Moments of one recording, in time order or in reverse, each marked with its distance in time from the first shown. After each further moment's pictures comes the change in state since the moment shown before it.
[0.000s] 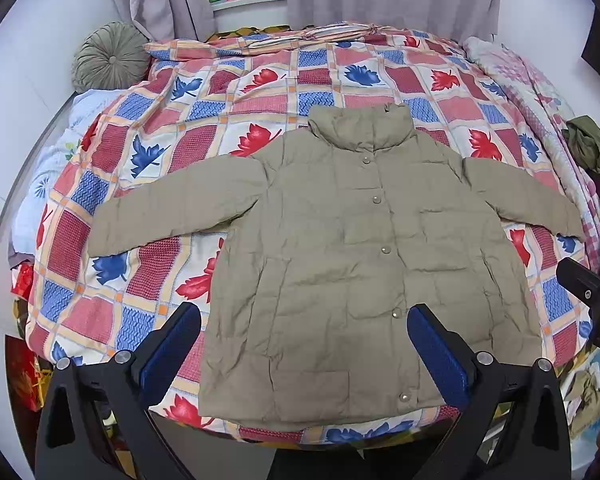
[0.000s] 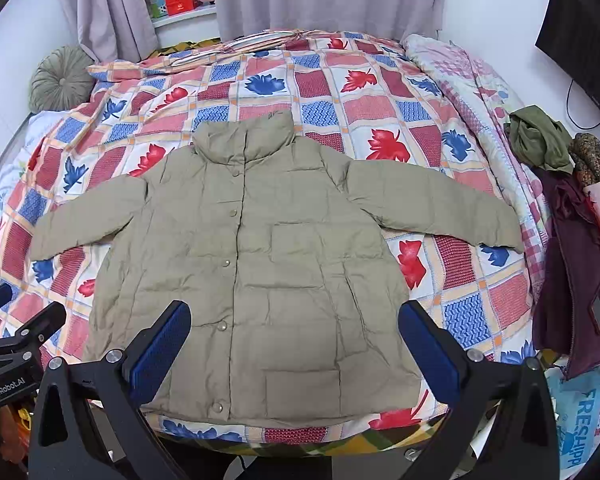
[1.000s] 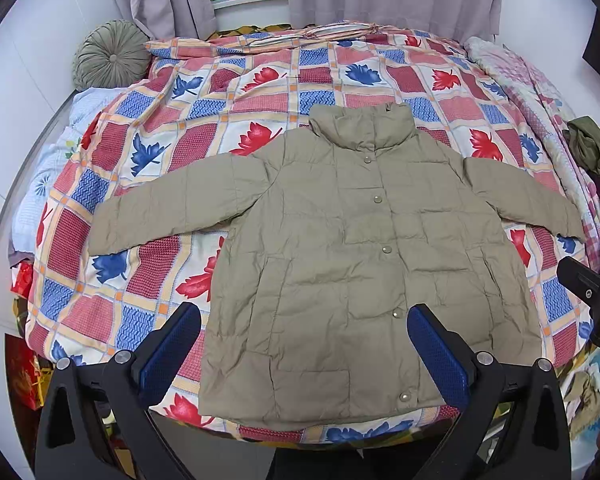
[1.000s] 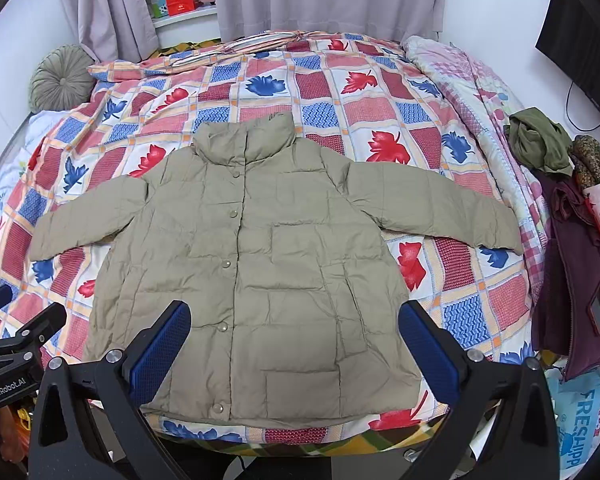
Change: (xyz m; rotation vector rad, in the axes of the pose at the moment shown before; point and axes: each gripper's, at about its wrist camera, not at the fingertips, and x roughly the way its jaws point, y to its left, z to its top) left arm 0.000 0.001 -0.002 -0.001 -0.001 -0.002; right arm 0.000 0.003 -0.001 -0.007 -0.003 -0.005
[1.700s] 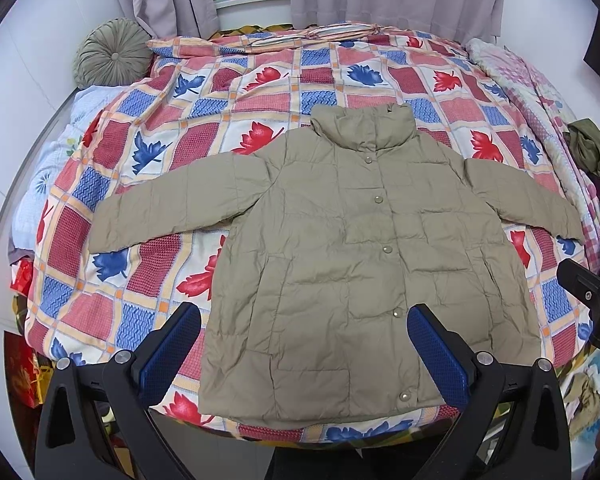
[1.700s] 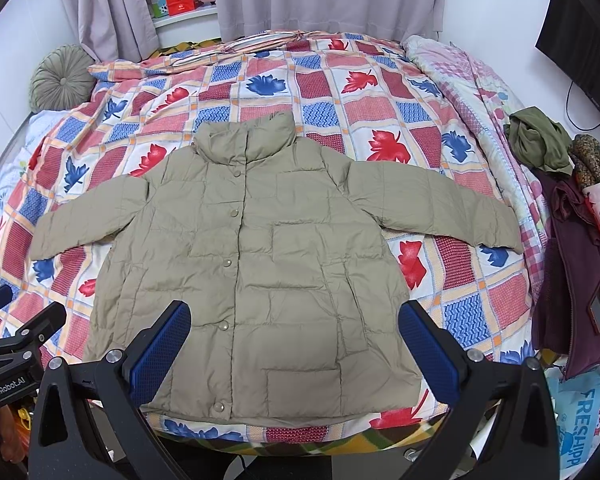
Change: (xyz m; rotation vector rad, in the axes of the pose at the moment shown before) left arm -0.001 0.002 -0.001 0.000 -0.002 -0.001; right arm 0.000 0.000 -0.001 -0.001 0.000 -0.002
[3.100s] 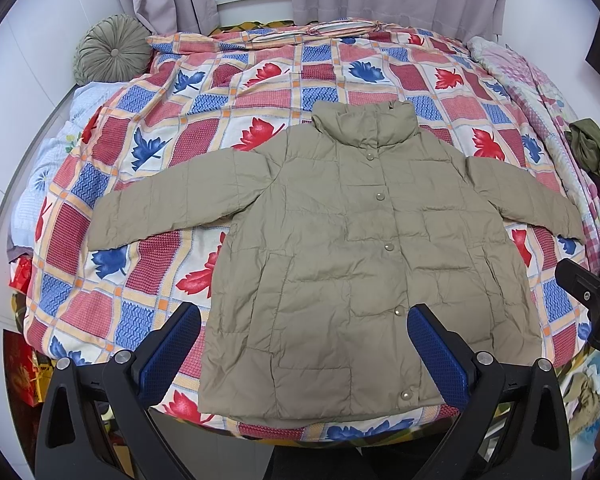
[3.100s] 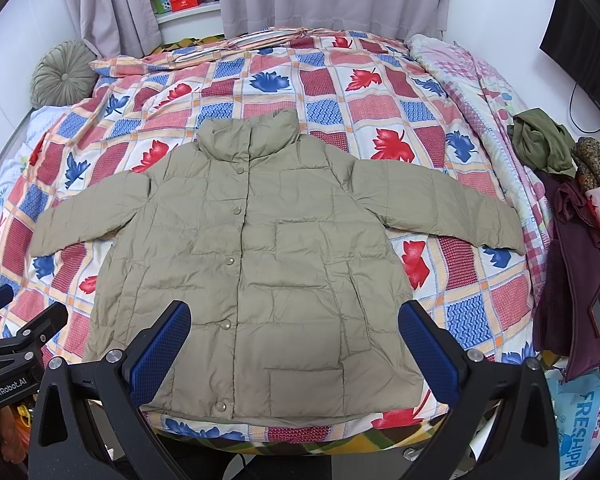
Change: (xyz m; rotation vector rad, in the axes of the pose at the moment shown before) left arm 0.001 0.001 0.000 0.000 0.003 -0.003; right arm 0.002 0.003 0.000 -0.001 0.003 -0.001
